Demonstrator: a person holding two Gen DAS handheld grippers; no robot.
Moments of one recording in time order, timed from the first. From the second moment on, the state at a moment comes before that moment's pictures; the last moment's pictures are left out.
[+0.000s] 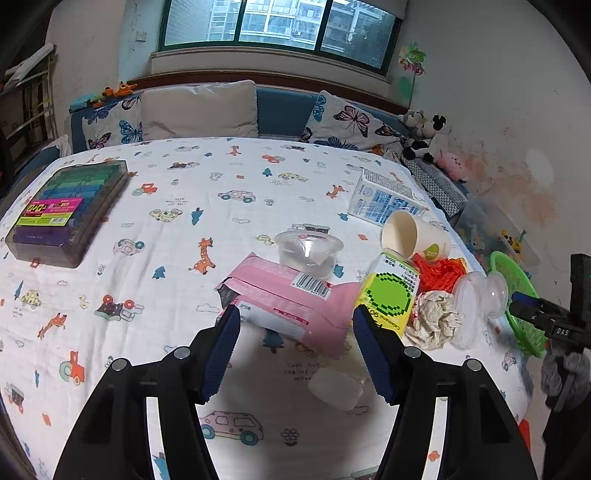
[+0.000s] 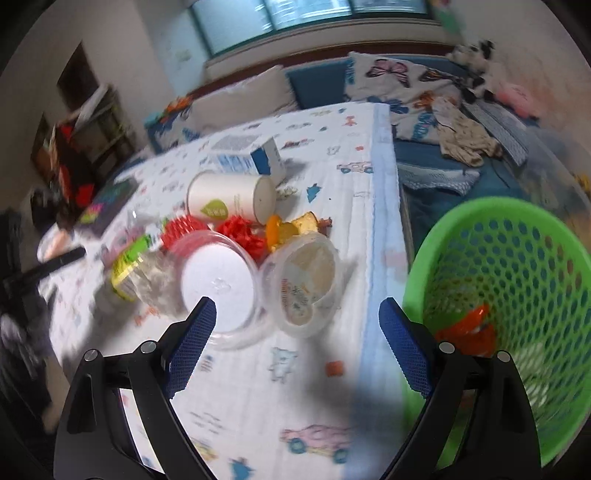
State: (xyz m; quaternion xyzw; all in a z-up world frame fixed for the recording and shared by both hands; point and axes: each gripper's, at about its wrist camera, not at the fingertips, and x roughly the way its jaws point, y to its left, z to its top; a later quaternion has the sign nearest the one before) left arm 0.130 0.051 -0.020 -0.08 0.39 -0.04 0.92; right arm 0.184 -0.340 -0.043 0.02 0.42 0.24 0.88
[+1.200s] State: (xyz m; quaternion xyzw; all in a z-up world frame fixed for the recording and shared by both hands) left arm 0.150 0.075 -0.048 -0.12 0.45 -0.04 0.88; right arm 0.242 -0.310 -0.071 -0.15 0.46 0.43 0.76
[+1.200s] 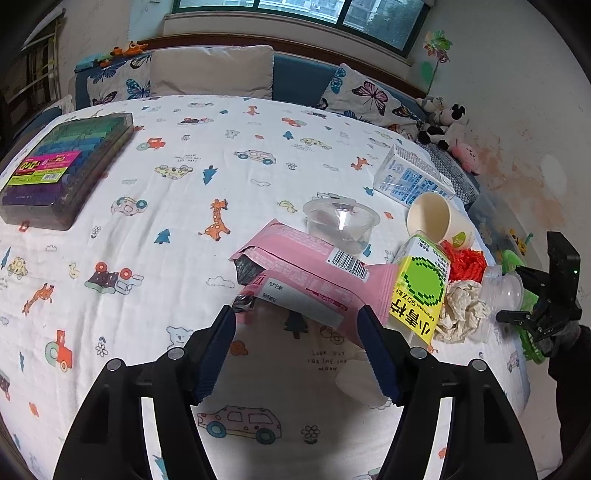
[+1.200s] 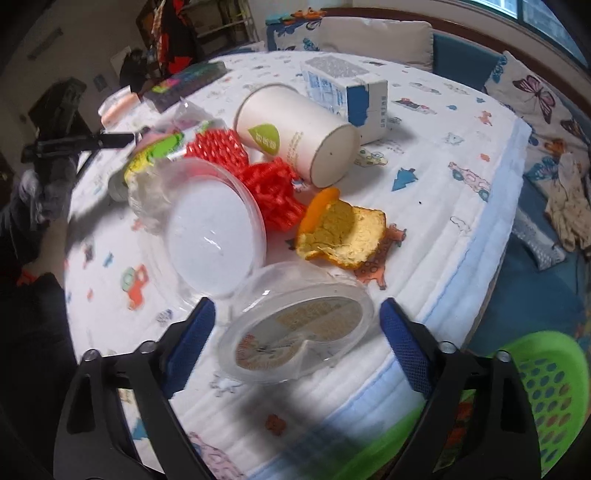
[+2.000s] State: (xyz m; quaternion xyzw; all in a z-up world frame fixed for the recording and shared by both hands) left arm 0.184 0.080 -0.064 -0.29 0.48 0.04 0.83; right arm 0.167 -0.324 -0.032 -0.04 0.41 0.30 0.86
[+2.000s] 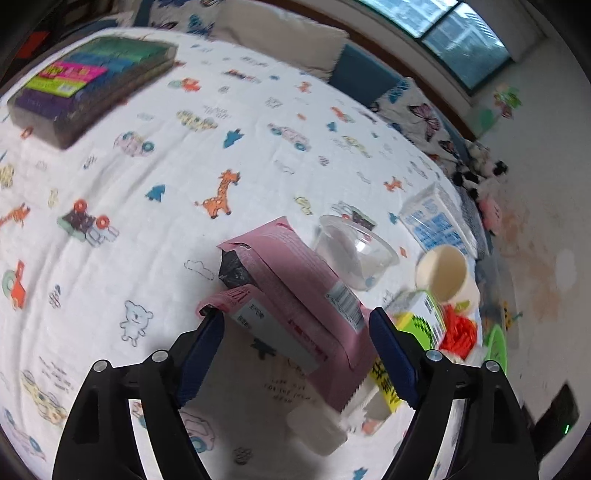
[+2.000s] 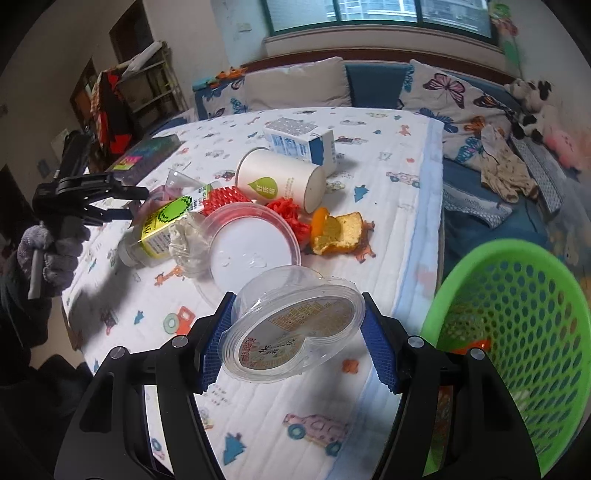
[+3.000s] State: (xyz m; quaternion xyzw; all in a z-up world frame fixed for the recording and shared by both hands) left arm 0.171 0.080 -0.054 -0.28 0.46 0.03 0.84; right arm 0.128 -0.346 -0.034 0.05 0.40 0.23 0.89
